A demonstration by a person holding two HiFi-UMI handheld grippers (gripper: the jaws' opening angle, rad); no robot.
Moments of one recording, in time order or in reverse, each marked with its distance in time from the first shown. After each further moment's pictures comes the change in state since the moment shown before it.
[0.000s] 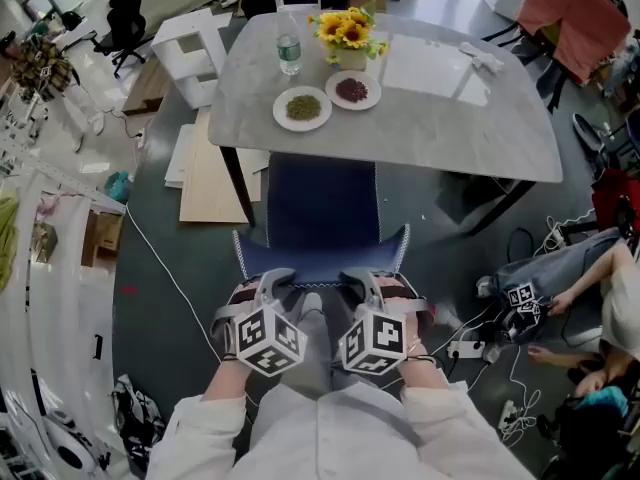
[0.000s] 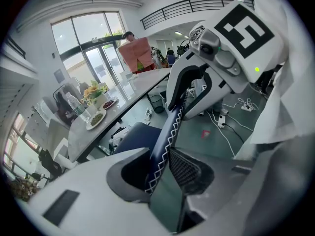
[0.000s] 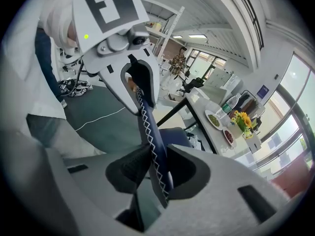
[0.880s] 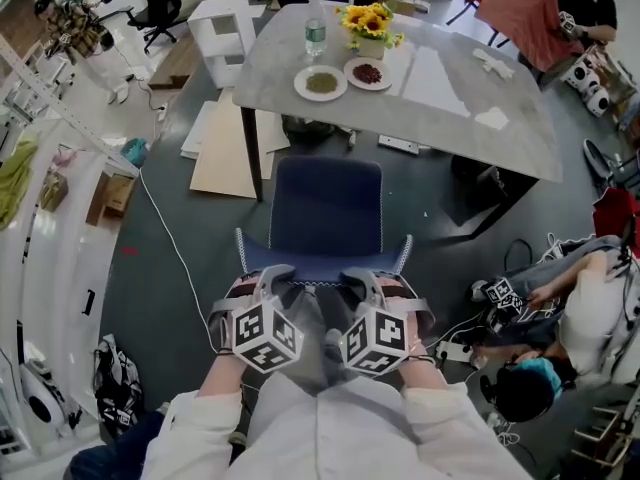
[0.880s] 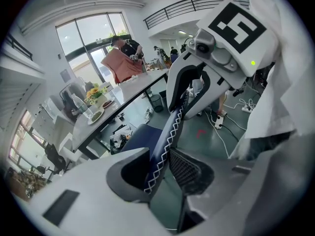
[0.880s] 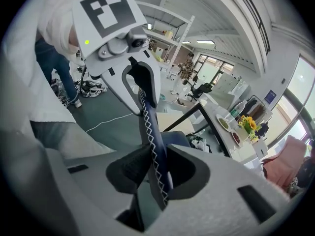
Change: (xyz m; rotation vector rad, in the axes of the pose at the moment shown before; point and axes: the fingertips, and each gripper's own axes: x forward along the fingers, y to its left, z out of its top) left arm -0.051 -0.103 -0.008 -0.037 0.016 0.062; right arm -0.069 0.088 -0.018 -0.056 -0.059 0.072
